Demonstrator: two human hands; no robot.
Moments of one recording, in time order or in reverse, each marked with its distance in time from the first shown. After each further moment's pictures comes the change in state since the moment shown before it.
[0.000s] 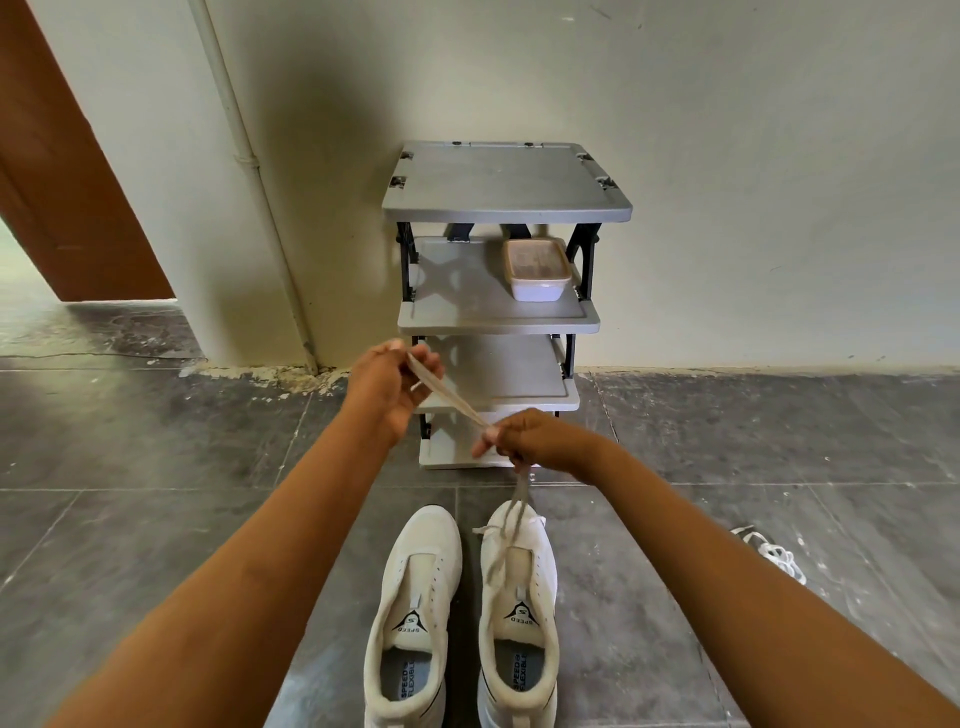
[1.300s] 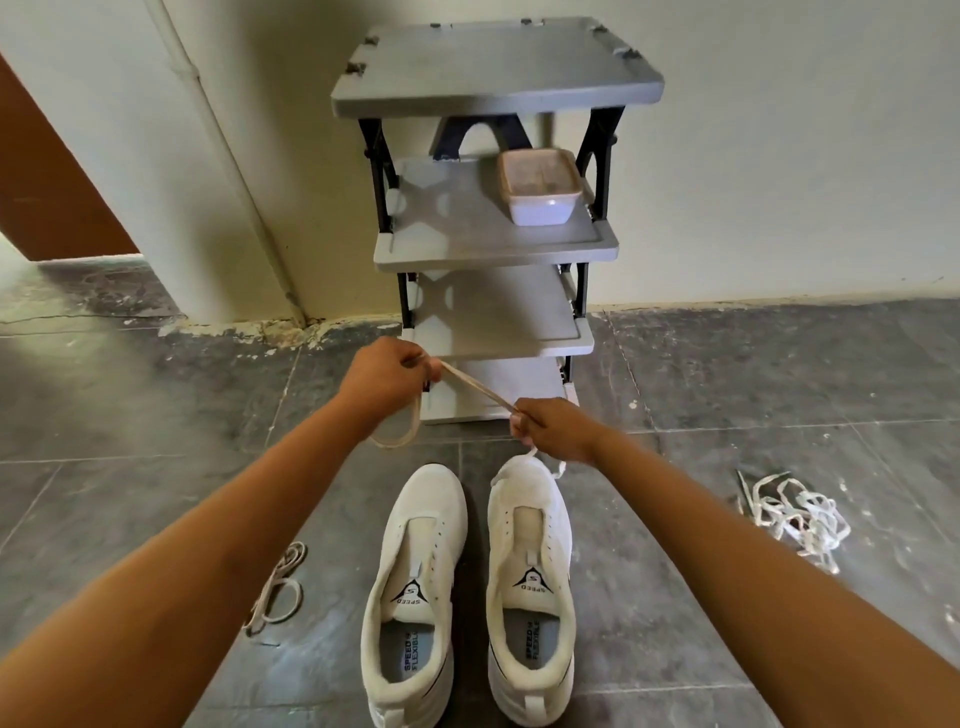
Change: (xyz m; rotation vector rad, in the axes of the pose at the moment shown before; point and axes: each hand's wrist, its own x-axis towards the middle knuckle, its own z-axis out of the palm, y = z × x) left_hand 0.048 -0.053 -0.033 1.315 -0.144 0.295; right_hand 0.056 0.109 0.018 -0.337 0.091 0.044
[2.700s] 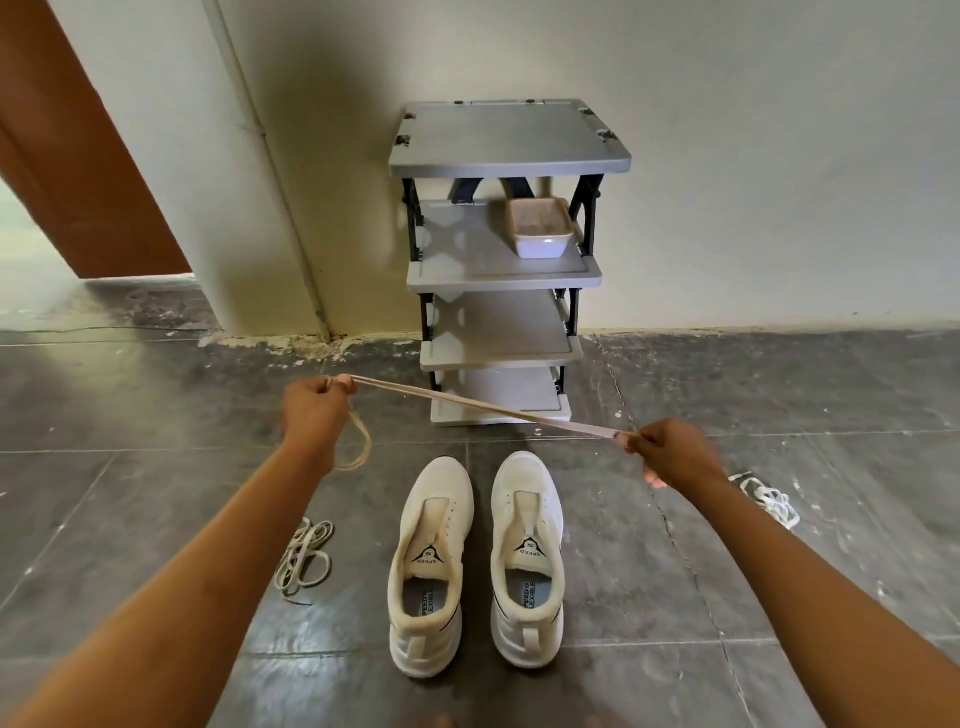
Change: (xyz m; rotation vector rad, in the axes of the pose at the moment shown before) left_hand -0.078 -0.037 -0.055 -0.477 0.420 -0.315; right_hand -0.133 0.028 -0.041 -0.006 0.373 0.415
